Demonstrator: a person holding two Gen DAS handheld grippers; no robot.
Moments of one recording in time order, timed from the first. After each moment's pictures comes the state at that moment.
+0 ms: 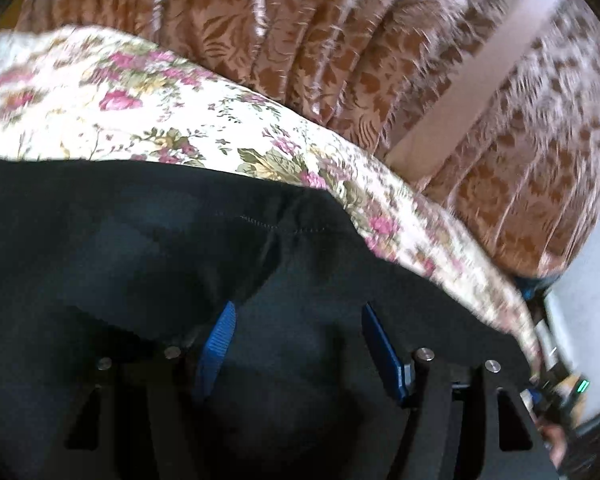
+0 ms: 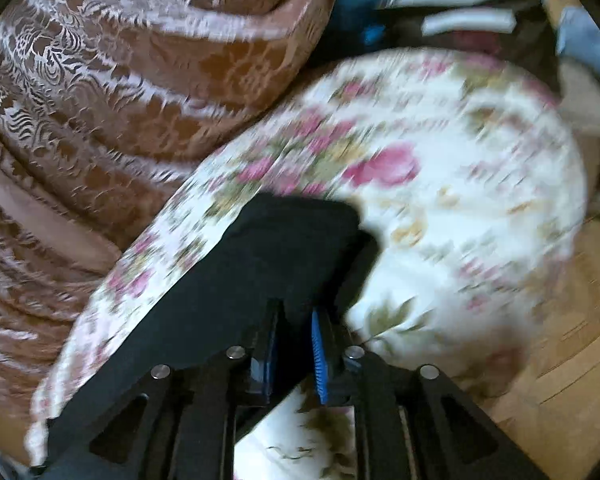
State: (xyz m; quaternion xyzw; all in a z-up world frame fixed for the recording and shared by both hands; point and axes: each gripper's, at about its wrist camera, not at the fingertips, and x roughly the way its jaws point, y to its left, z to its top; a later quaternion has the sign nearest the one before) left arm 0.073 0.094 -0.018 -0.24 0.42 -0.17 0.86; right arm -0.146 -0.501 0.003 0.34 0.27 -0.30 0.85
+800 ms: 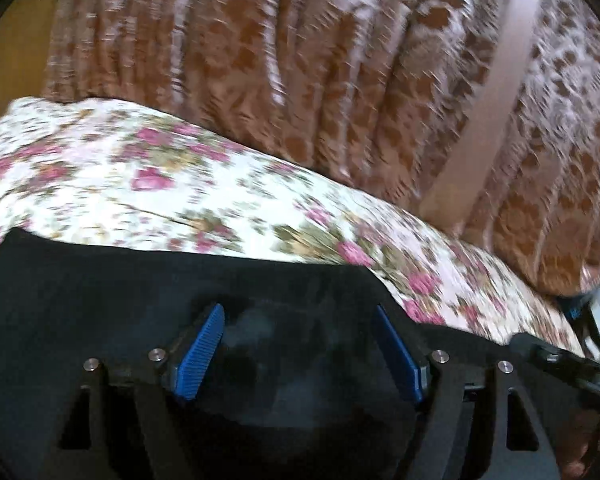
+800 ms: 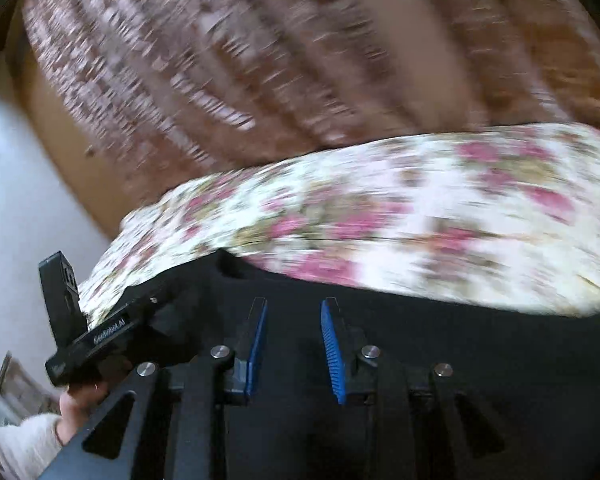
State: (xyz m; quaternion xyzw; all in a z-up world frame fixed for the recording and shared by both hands) left arm 0.078 0.099 -0.005 -0.17 0.32 -0.07 0.93; right arm 0.061 -0.188 0.033 0.14 0.38 0.21 0.89
